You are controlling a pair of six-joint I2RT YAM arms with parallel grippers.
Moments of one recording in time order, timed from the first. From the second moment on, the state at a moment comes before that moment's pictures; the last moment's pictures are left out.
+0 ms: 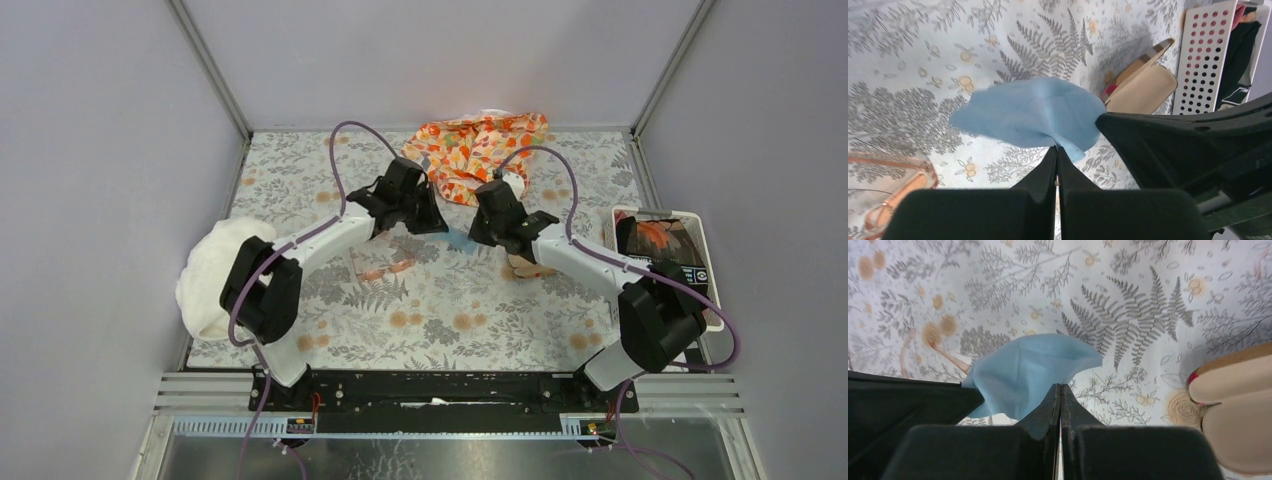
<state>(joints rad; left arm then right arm) -0.58 1.73 1.27 -0.31 0.27 -0.74 0.63 1.54 1.04 -0.32 0.23 0.75</state>
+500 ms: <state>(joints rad) -0.60 1.67 0.91 -0.22 0.32 -0.70 0.64 1.42 0.72 -0.25 0.17 0.84</state>
